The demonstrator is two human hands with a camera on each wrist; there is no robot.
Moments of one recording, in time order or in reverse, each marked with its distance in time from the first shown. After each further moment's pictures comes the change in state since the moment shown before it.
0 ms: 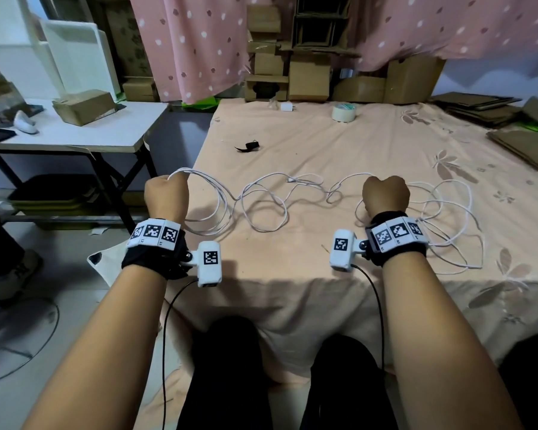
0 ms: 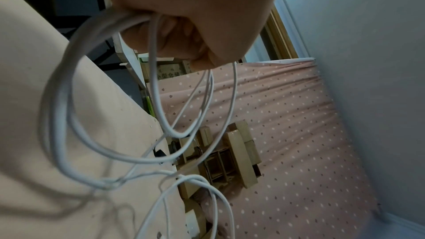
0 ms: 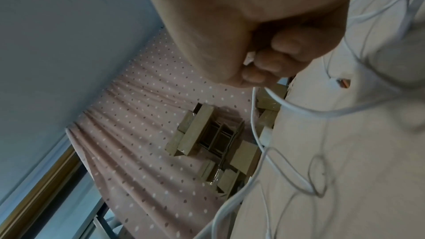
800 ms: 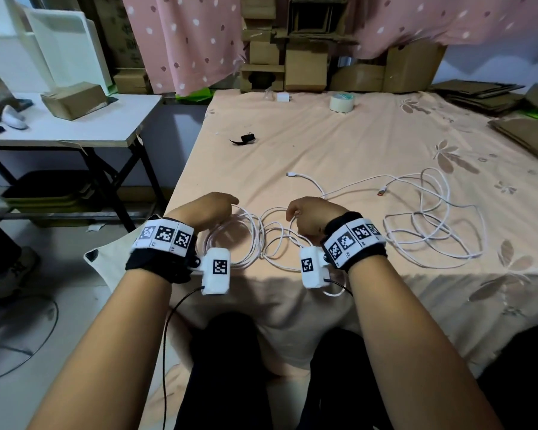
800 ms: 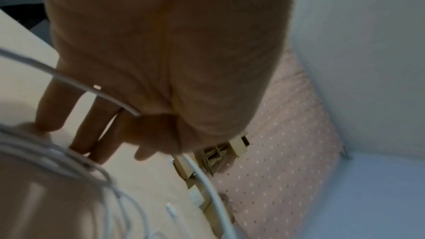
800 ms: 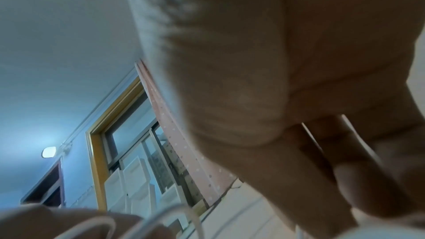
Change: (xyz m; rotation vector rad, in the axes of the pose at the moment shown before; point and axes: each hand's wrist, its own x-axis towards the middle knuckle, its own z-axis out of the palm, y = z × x) left_hand -0.028 -0.002 0.047 0.606 -0.749 0.036; right_hand -0.056 -0.011 0.055 -0.691 -0.808 -0.484
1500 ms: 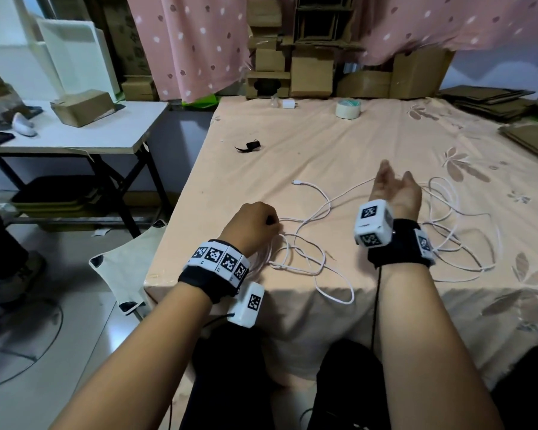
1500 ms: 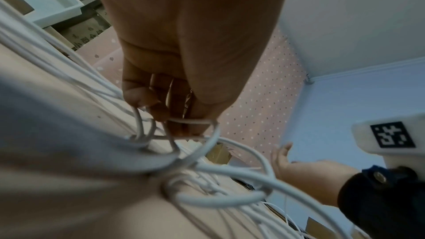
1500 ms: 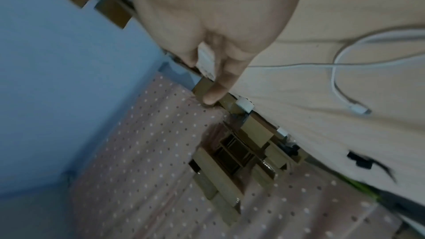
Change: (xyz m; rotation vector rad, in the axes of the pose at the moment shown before) left_hand 0.007 0.024 0.055 0.256 0.207 0.387; right_hand 0.027 0.092 -0.046 2.582 0.807 -0.156
